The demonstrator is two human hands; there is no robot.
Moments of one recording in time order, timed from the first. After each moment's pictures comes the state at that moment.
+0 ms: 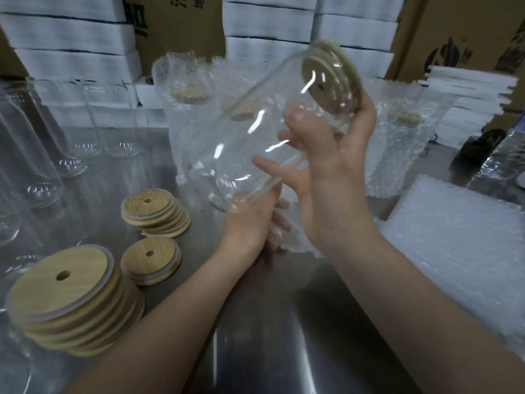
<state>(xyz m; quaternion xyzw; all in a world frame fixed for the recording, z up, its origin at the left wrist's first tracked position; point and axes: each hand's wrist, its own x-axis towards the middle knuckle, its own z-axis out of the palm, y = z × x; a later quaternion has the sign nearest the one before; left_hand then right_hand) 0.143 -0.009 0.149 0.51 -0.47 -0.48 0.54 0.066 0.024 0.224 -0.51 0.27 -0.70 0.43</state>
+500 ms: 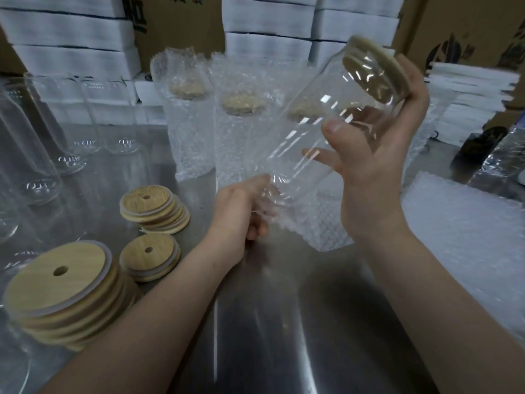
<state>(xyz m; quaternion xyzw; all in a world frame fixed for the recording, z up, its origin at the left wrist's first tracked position) 0.155 -0.014 0.155 0.47 -0.39 -0.55 0.56 0.028 0.013 0.223 -0.58 0.29 -0.72 0.25</state>
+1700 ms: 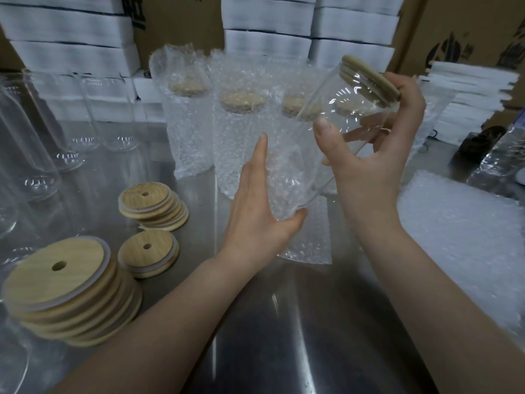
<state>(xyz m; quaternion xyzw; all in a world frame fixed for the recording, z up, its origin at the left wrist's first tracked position) 0.144 0.003 0.141 0.43 -0.69 -0.20 0.54 0.012 -0.005 0.206 -0.61 0.35 -0.70 0.03</state>
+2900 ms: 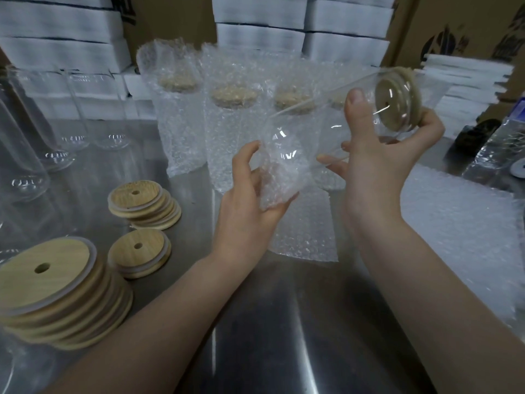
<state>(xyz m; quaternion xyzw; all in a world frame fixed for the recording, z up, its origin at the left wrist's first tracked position) 0.141 -0.004 0.133 0.41 -0.66 -0.18 0.60 0.012 -0.008 0.211 -0.38 0.43 -0.78 0.25</state>
